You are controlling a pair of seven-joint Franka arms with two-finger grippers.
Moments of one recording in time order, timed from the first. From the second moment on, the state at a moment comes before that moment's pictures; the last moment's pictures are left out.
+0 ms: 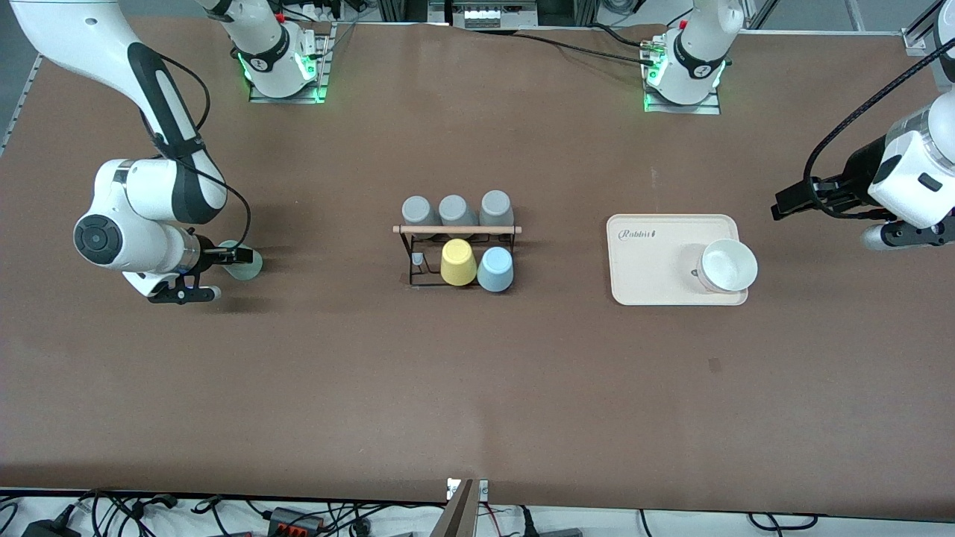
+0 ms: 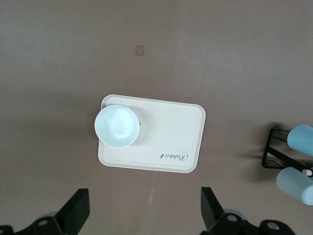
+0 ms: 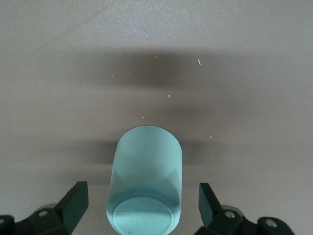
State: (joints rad) left arm 0.03 0.14 -0.08 -1.47 -0.07 1.51 -0.21; right arm 0.00 0.42 -0.02 -2.00 -0.02 2.18 -0.04
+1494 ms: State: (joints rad) left arm 0.03 0.14 -0.09 -1.47 -0.07 1.51 -0.21; right arm 0.16 0.41 0.02 -1.56 -0.01 1.79 -0.04
